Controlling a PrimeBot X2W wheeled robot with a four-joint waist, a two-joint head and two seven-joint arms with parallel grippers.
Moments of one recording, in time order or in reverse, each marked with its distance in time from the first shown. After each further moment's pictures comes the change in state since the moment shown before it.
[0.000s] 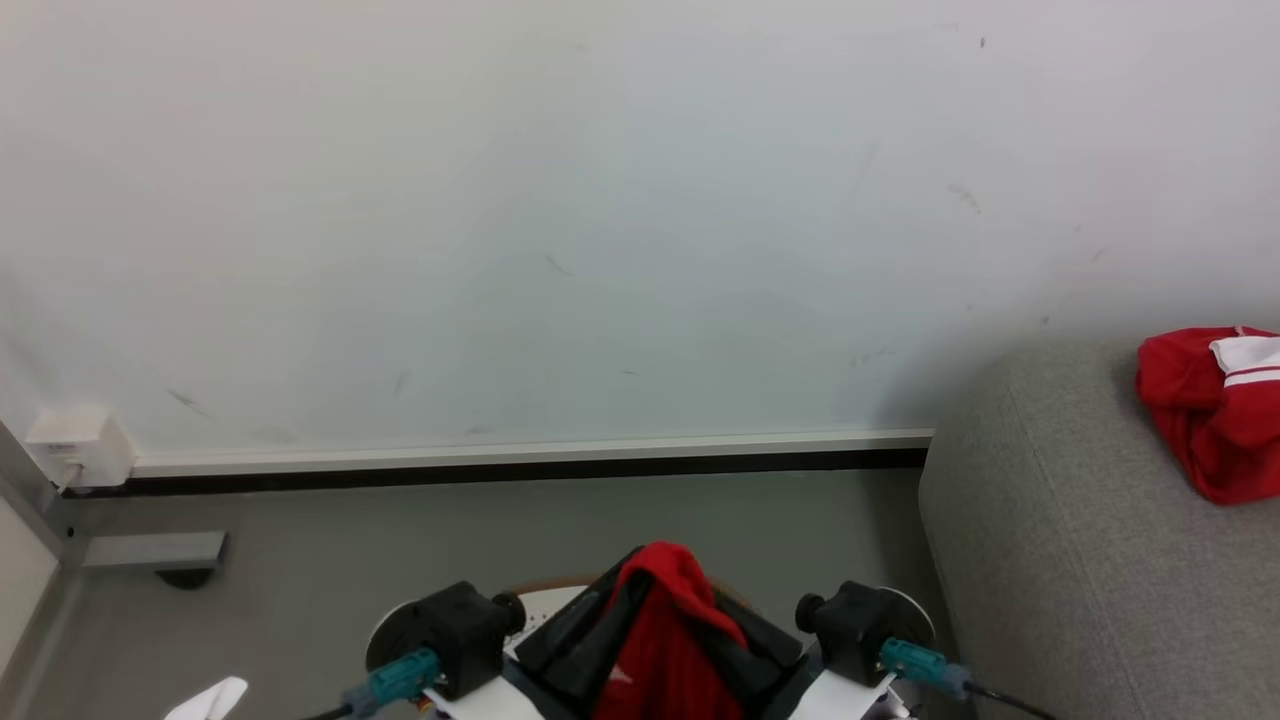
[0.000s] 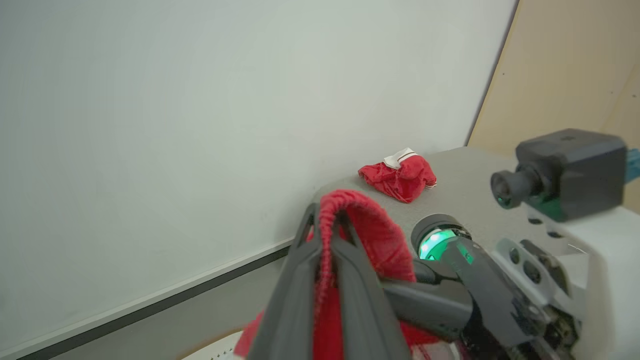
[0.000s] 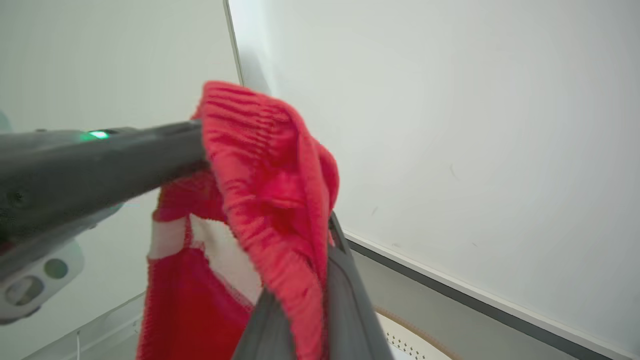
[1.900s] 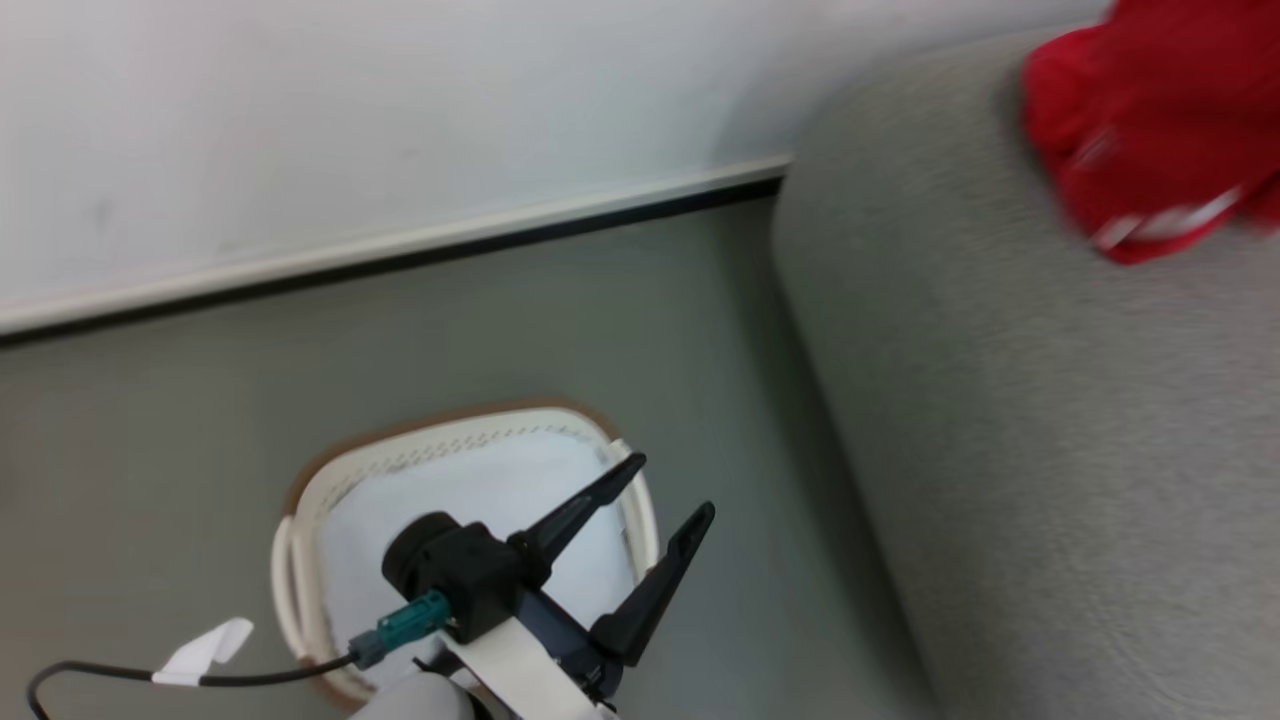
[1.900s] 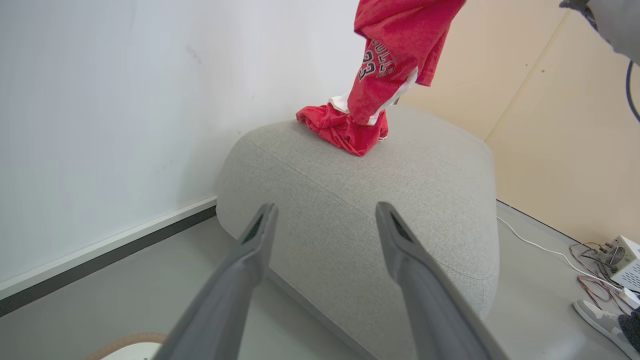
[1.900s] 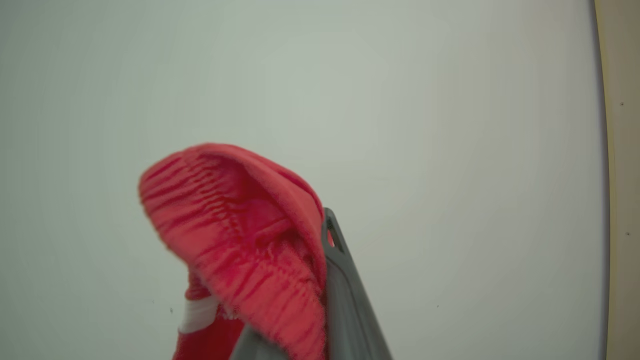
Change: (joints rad) left arm -0.132 -0.026 -0.015 0.095 0.062 -0.103 -0.095; right arm -0.607 -0.148 -1.067 -0.035 -0.402 0.001 0.071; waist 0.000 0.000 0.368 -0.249
